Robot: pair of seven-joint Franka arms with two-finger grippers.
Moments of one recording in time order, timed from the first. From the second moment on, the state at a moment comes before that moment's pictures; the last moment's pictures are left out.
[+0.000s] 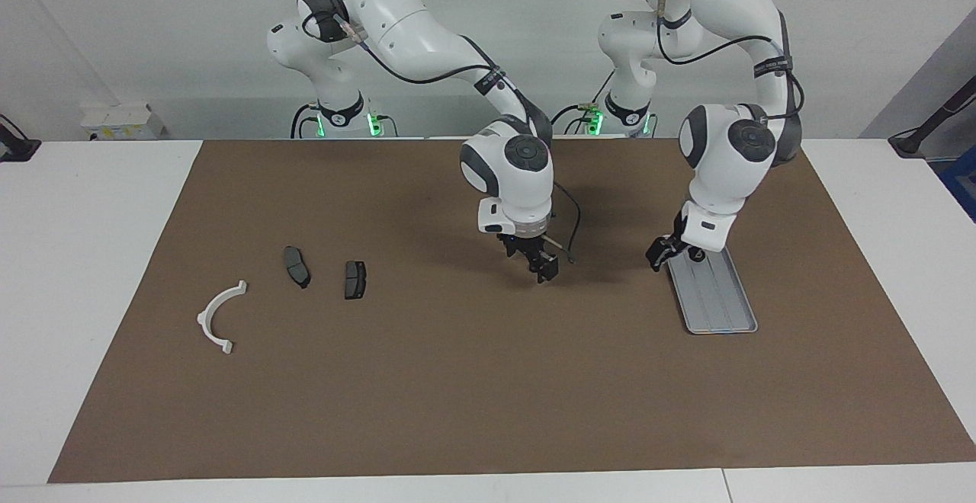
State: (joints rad) left arm -0.18 0.15 -0.04 -2.06 0.00 2.23 -0.53; right arm 0.61 0.63 0.08 -1.46 -0.02 2.15 1.56
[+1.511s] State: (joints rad) left arm -0.56 0.39 -0.04 -1.88 0.00 2.25 -0.99; right arm 0.09 0.37 0.07 -1.30 -0.04 1.75 0.03
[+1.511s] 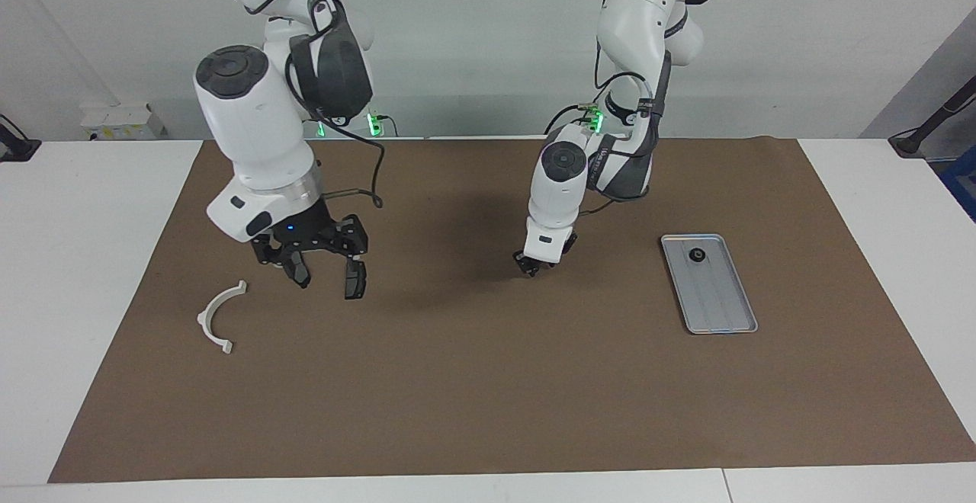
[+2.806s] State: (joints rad) left arm -0.34 0.22 0.03 -1.91 0.00 2.09 -0.67; right arm 0.00 0.26 0.07 -1.22 -0.10 1.55 -0.20
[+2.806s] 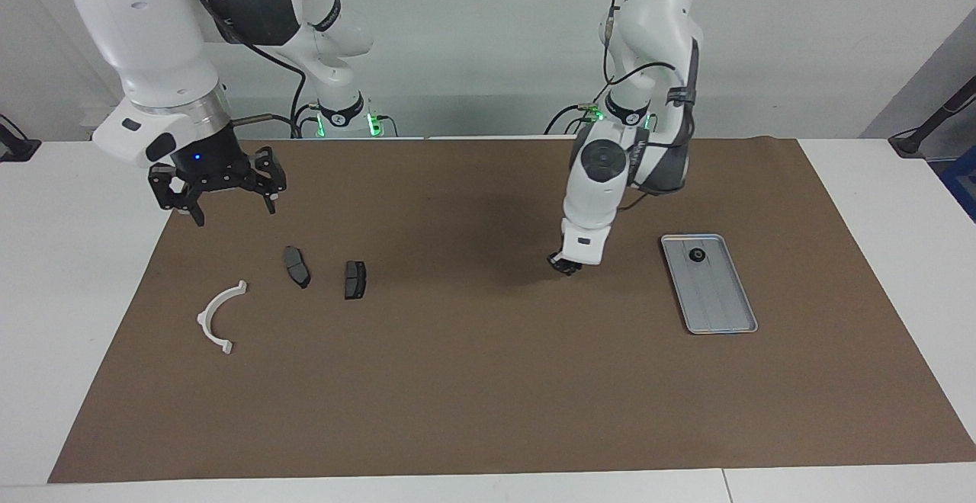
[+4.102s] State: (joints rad) left arm -0.04 0.32 0.03 -1.98 0.00 2.34 -0.17; right arm -0.01 0.00 0.05 -1.62 -0.07 1.73 -0.15
